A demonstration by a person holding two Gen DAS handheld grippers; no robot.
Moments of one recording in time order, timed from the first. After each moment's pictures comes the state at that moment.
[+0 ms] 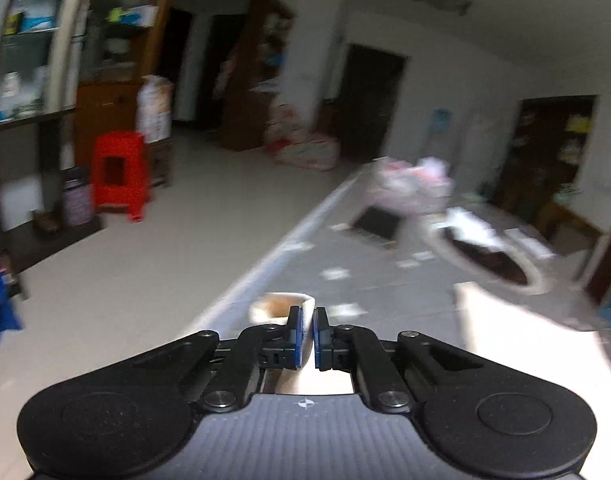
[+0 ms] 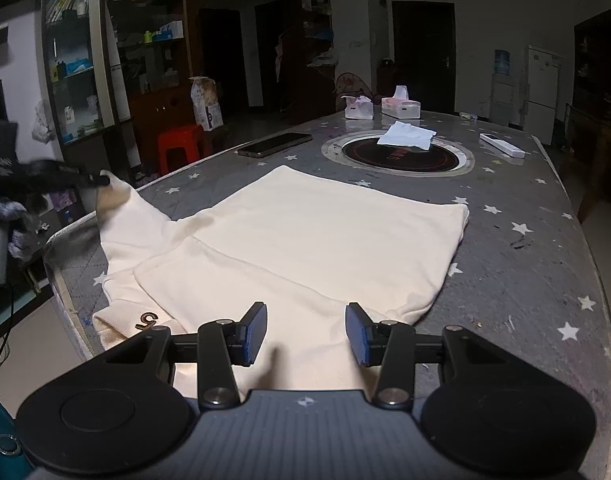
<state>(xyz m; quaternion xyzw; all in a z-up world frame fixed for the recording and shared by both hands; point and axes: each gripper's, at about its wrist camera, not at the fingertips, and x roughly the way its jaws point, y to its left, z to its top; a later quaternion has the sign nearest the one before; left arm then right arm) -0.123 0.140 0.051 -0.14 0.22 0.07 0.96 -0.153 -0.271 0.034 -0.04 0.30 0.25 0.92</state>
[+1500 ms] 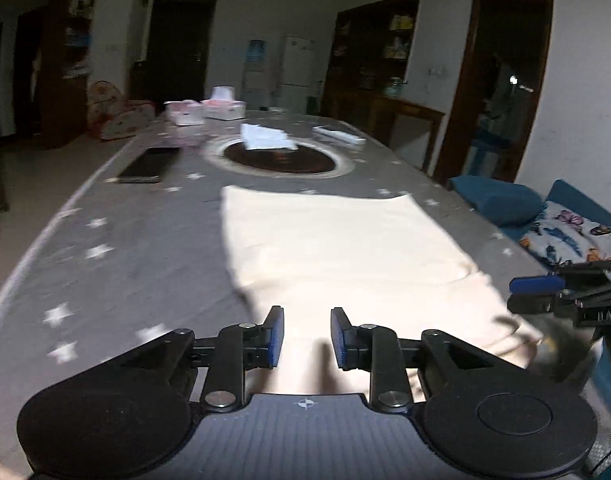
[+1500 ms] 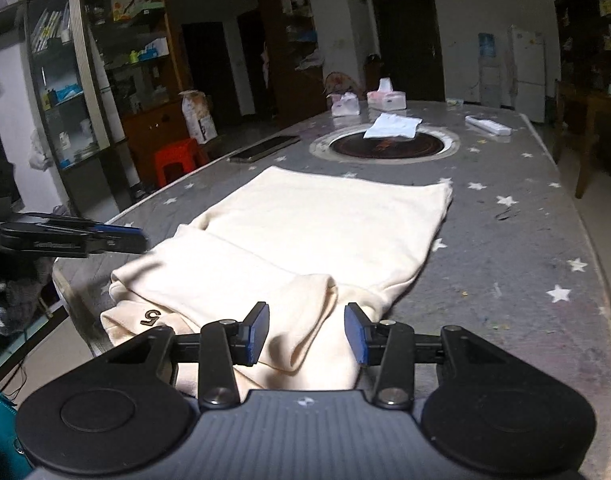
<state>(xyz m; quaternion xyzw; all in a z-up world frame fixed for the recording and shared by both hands) -0.155 0.037 0.038 -0.02 0.30 -0.18 0.94 -0.159 -0.294 0.030 0.01 0.31 0.25 0.92</state>
